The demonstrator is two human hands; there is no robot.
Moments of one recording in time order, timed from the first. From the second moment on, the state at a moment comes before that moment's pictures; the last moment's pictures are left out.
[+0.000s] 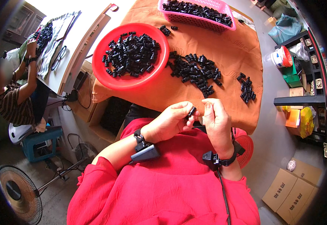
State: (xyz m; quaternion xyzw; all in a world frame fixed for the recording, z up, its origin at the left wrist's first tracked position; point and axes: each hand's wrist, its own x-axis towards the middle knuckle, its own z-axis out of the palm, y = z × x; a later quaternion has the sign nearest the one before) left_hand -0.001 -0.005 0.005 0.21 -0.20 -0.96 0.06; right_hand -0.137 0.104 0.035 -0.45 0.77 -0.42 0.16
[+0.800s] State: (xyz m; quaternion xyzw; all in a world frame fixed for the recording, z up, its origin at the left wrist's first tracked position) left_hand -0.005 -0.013 -0.013 0.15 -0.17 -0.97 0.04; right_hand -0.129 0.094 0.045 -0.40 0.70 -0.46 0.37
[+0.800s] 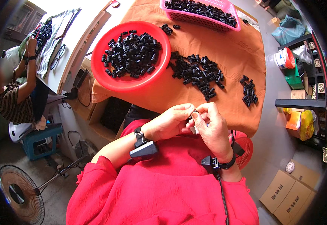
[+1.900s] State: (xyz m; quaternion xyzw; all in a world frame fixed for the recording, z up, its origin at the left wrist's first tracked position) left_hand -0.032 -0.056 -0.017 0.28 -0.83 -0.46 0.17; right_hand -0.156 0.100 0.030 -0.36 0.72 -0.51 0.30
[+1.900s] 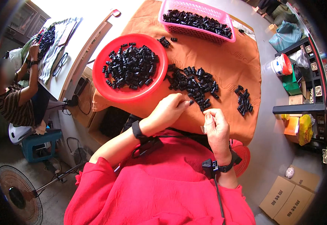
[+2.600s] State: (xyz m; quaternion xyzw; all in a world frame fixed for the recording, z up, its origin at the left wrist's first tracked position) left_hand -0.002 -0.030 0.024 0.22 -0.46 -0.86 -0.02; right_hand -0.140 0.102 0.044 -0.42 0.69 -0.47 0.35
